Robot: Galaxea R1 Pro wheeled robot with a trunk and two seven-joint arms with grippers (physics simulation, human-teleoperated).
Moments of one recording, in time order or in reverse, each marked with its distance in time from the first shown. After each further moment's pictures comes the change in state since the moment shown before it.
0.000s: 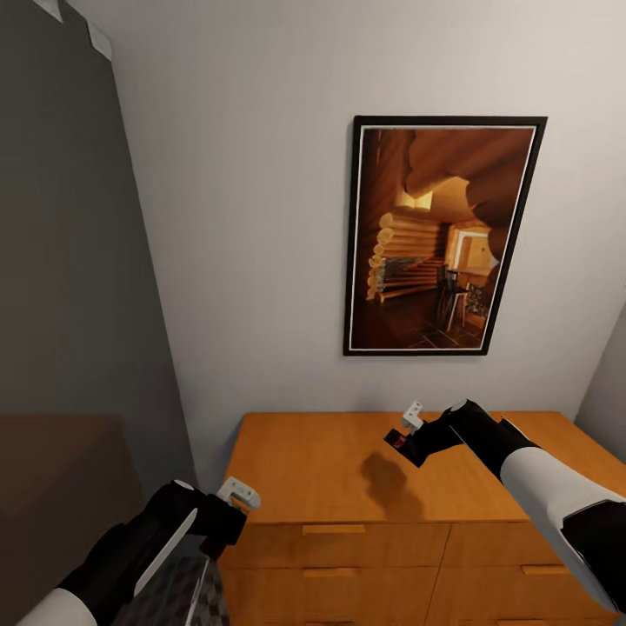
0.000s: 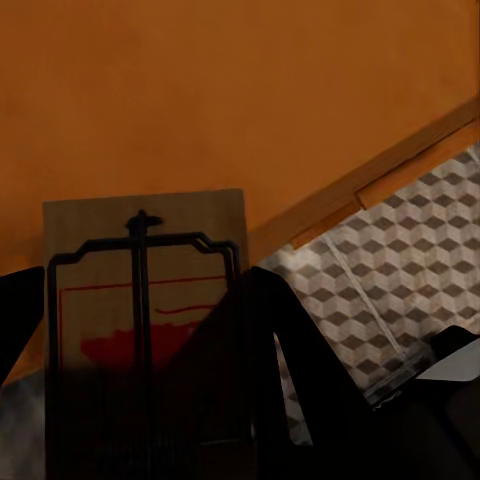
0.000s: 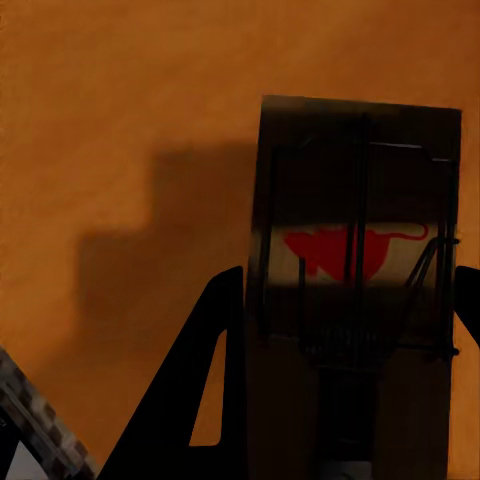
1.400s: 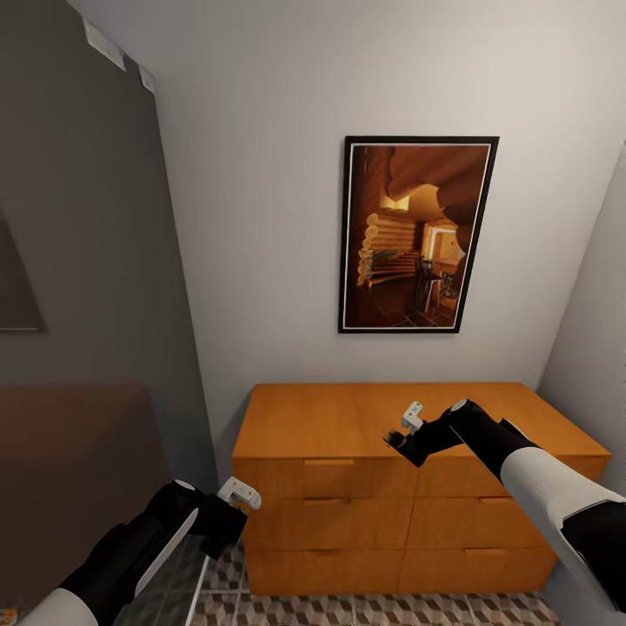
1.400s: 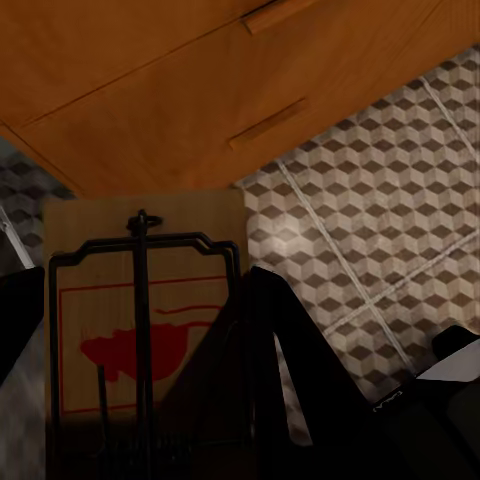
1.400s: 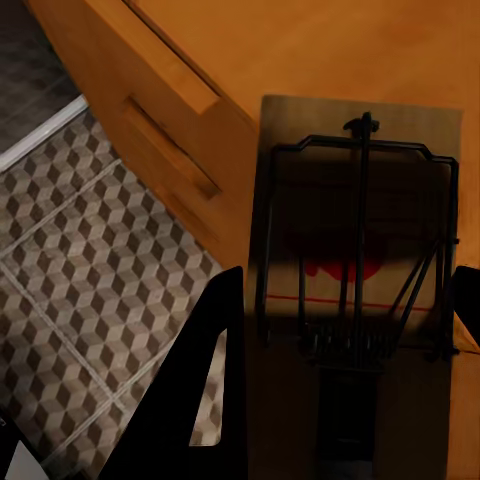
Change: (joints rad) left arm 0.000 -0.003 -0.001 0.000 -0.002 0.002 0.004; right arm 0.000 0.000 0.000 0.000 0.001 0.000 0.000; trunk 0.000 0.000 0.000
